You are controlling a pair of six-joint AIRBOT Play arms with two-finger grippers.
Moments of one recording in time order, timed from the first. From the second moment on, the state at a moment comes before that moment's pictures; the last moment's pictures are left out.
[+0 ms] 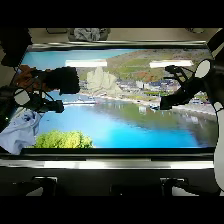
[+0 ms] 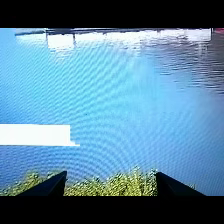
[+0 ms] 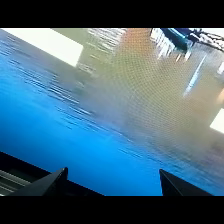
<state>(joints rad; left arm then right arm) -0.16 -1.19 1.19 1.57 -1.20 -1.70 -0.03 -1.43 1.54 -1.41 1.57 1.16</state>
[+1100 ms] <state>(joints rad) -0.16 -1.23 1.18 1.57 -0.93 -1.70 -0.03 -1.43 1.54 -1.43 1.51 1.16</state>
